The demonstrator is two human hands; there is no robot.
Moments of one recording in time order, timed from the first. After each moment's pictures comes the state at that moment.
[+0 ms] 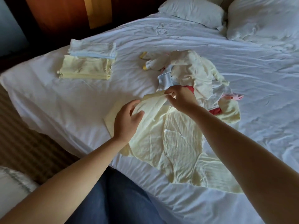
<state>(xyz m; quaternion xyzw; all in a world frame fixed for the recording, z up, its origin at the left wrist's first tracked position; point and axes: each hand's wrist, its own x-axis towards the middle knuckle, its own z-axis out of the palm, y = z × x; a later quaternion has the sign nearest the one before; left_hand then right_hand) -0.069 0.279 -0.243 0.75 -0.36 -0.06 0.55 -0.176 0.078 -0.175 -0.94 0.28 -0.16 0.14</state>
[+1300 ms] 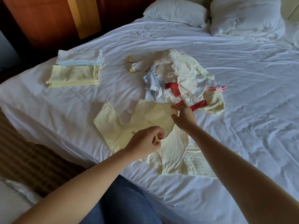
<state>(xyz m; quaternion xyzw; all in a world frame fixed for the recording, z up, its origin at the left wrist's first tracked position) -0.164 0.280 -0.230 0.69 -0.62 -0.17 0.33 -0.271 0.091 -0.228 -0.86 0.44 -0.16 0.22</state>
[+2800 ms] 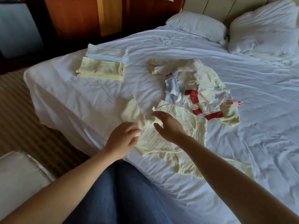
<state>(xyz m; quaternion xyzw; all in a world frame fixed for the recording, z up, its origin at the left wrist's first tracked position) -0.067 0.374 -0.283 0.75 -0.61 0.03 0.26 -0.206 0.202 -0.211 -0.96 0.21 -0.09 0.18</state>
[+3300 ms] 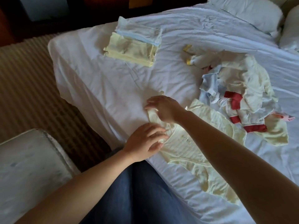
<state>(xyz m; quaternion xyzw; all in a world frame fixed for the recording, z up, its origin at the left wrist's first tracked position) -0.046 0.377 -0.326 0.68 -0.63 0.05 0.36 -0.048 0.201 -0.233 -0.99 -0.01 0.10 0.04</state>
